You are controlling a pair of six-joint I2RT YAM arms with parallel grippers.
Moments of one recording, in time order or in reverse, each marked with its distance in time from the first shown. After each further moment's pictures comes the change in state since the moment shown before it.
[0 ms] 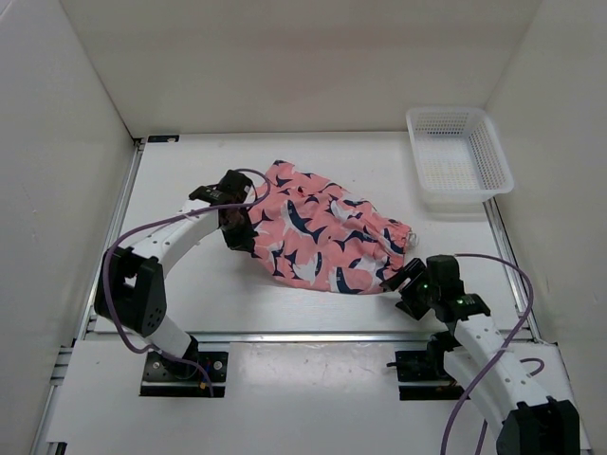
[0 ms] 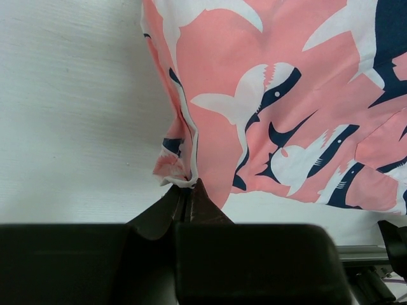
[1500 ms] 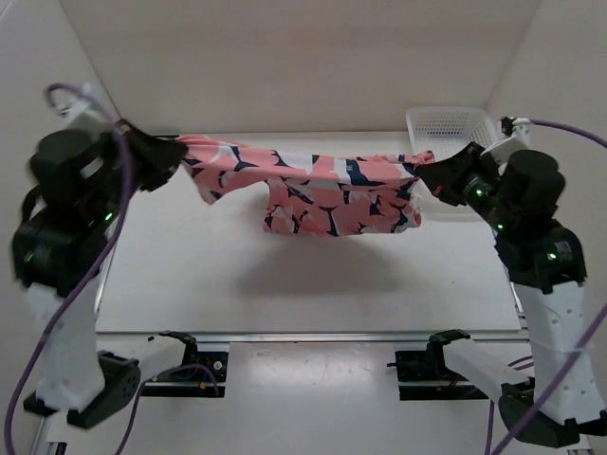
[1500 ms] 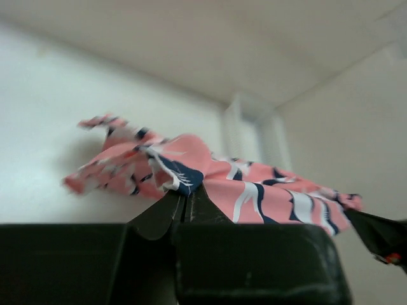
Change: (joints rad) left arm 0.157 -0.393 0.843 -0.217 -0.023 0.066; right arm 0.036 0.277 1.231 -0.254 0.058 -0.366
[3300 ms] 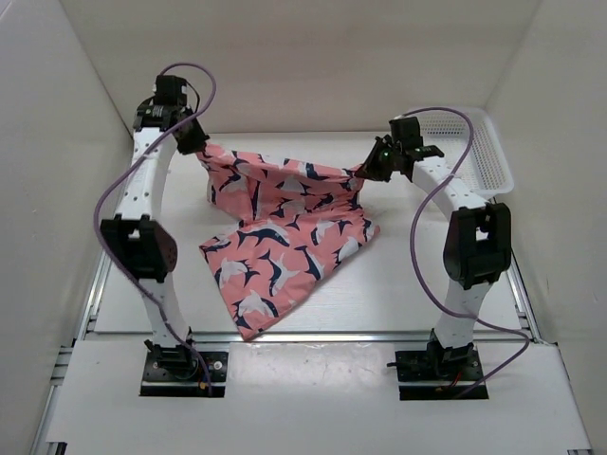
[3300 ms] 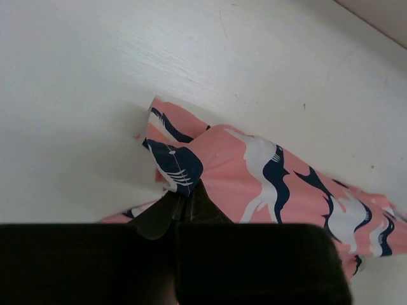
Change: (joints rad) left arm 0.206 0.840 0.198 0.037 -0.070 0.187; right arm -0.019 0.955 0.097 0.314 -0.174 0.002
